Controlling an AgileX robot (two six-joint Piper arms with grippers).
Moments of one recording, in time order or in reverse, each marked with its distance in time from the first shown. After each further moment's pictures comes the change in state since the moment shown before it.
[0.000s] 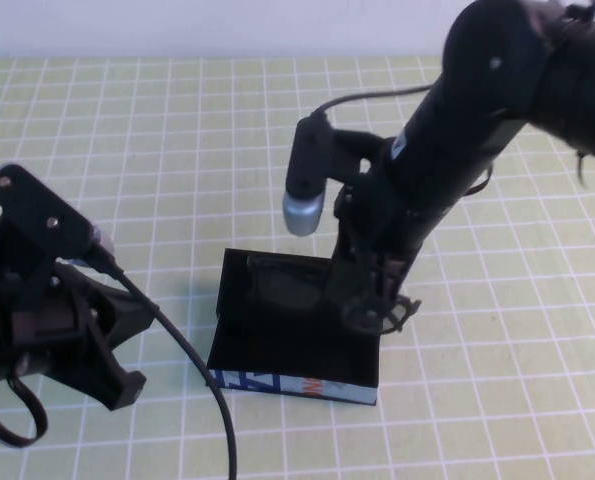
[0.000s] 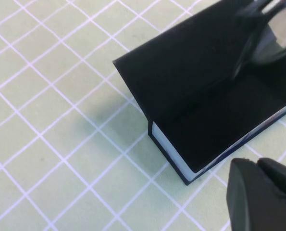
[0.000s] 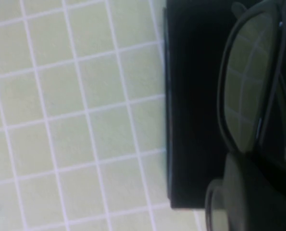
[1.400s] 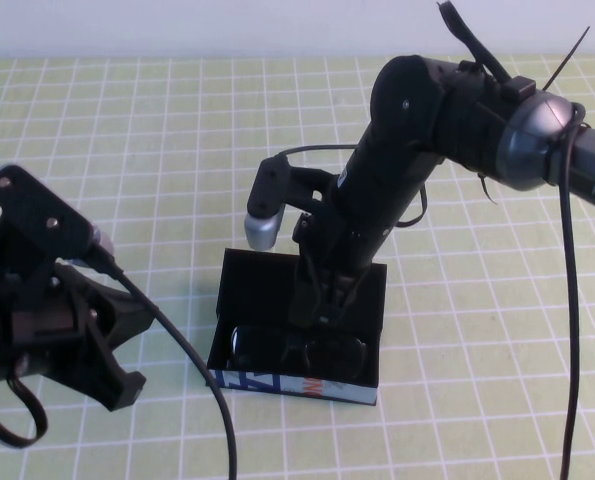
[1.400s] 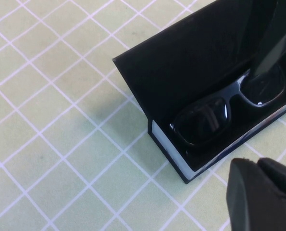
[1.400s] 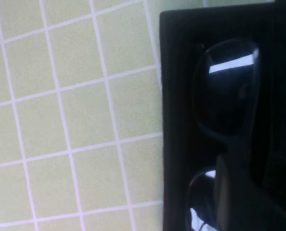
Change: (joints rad) right arm 0.000 0.244 -0.130 0.095 0.007 -0.018; left arm 0.000 0.000 0.000 0.004 0.002 -0.005
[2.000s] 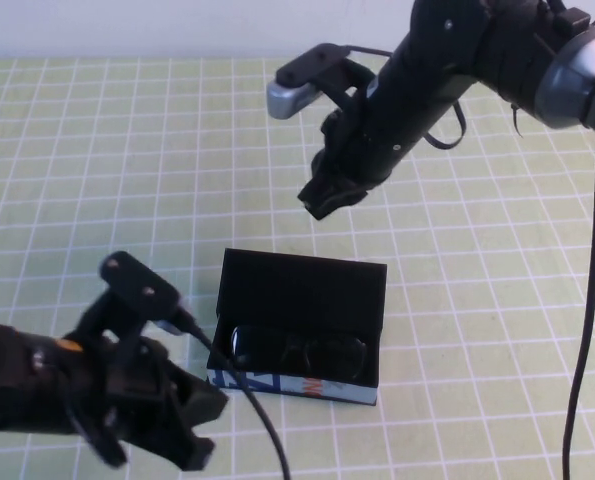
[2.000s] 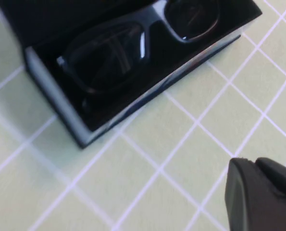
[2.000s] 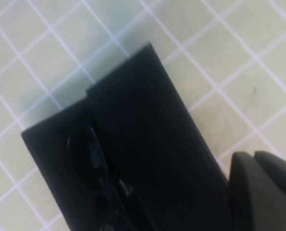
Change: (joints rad) right arm -0.084 0.024 -0.212 -0.094 -0.055 0.451; left arm -0.074 0.201 0.100 -0.288 0.012 0.163
